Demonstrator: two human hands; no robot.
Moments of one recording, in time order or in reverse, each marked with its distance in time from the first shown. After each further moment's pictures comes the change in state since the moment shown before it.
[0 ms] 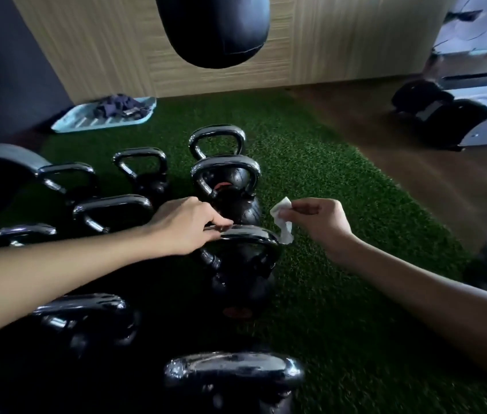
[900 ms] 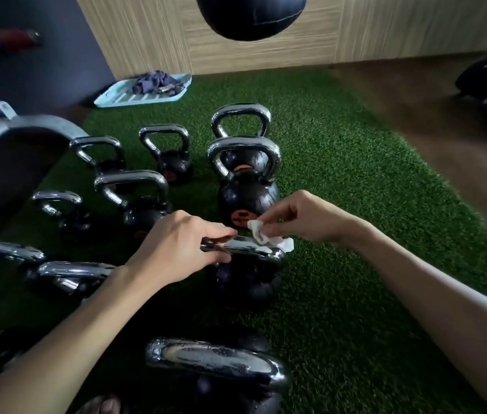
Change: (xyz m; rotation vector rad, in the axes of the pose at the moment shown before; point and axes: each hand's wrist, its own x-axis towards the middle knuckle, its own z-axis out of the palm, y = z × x) left_hand -0.047 0.020 0.045 -0.239 0.187 -0.084; right_hand 0.026 -0.005 0.008 -0.216 -0.767 -0.183
